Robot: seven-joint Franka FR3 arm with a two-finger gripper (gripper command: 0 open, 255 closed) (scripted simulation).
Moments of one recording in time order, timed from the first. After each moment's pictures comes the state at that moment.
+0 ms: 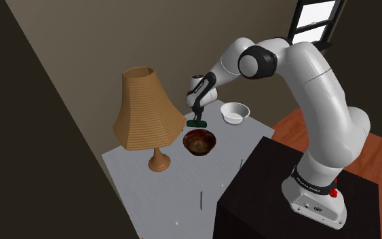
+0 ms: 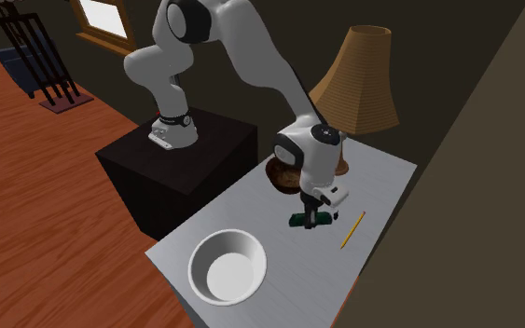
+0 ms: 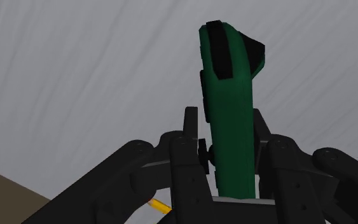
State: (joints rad) arm -0.14 0.78 -0.07 -1.74 0.09 2.53 -0.66
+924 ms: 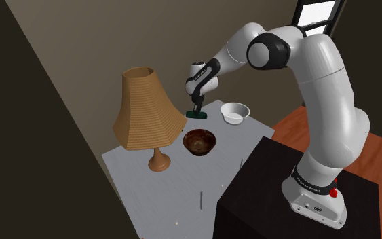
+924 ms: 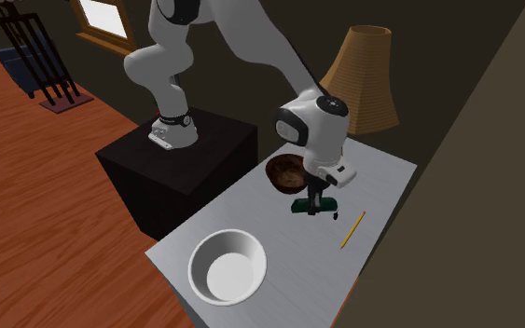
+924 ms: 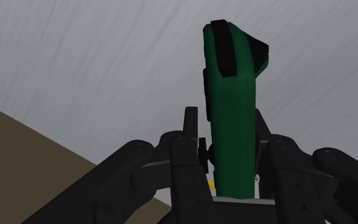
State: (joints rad) arm -0.13 0.63 -0.08 -1.77 0.08 2.41 -0.65
